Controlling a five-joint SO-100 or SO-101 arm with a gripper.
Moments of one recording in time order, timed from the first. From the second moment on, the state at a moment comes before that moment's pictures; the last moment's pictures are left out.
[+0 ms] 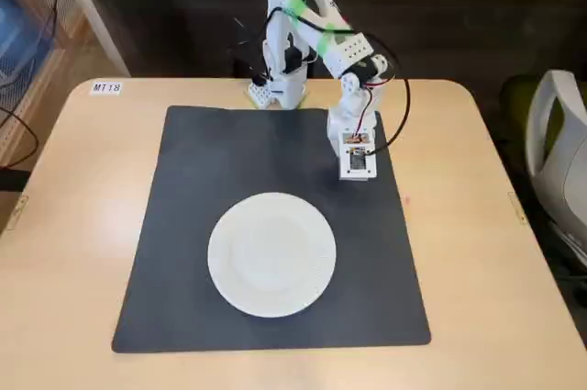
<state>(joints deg) -38.9 95.5 115.9 62.0 -46.9</state>
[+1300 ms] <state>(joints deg) -3.4 73.5 70.7 70.2 -26.0</state>
